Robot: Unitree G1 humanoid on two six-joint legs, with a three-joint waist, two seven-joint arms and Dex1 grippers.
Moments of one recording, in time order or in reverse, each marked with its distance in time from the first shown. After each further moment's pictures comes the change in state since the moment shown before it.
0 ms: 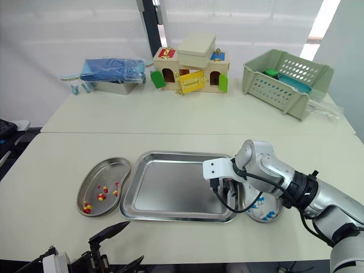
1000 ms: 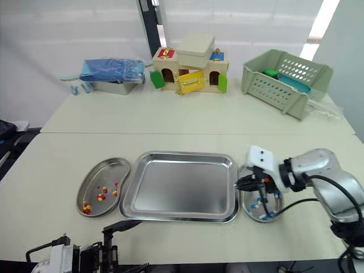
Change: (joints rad) left arm -0.206 0.078 -0.100 0.018 -0.067 0.052 -0.201; right arm 0.660 -0.230 -0.922 -0.292 0.491 -0.028 0.021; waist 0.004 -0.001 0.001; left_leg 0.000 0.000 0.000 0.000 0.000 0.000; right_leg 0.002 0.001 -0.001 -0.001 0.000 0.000
